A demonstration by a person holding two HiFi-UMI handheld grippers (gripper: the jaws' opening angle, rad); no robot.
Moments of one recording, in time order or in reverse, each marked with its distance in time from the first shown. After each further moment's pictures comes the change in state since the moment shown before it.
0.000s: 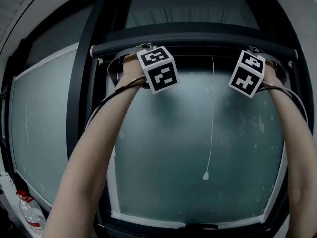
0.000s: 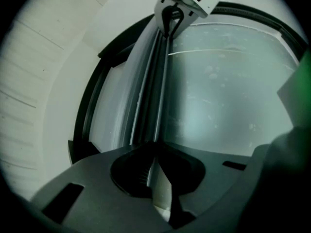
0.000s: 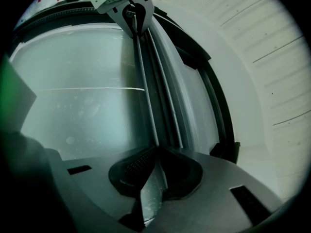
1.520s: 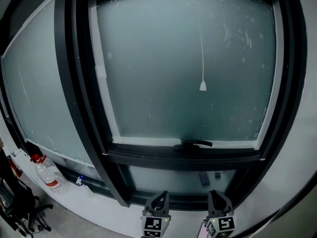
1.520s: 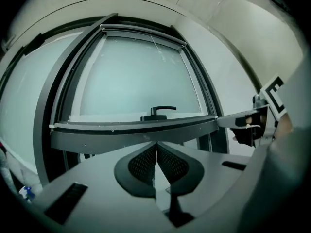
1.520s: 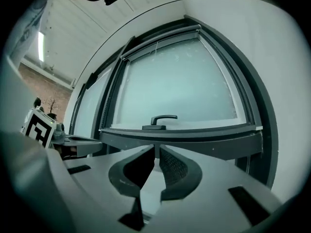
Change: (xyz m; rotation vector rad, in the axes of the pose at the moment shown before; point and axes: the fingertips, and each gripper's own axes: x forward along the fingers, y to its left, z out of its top) left arm -0.482 -0.607 -0.022 -1.366 0.062 -0.549; right arm -0.523 0.531 -0.119 1.424 0.064 0.679
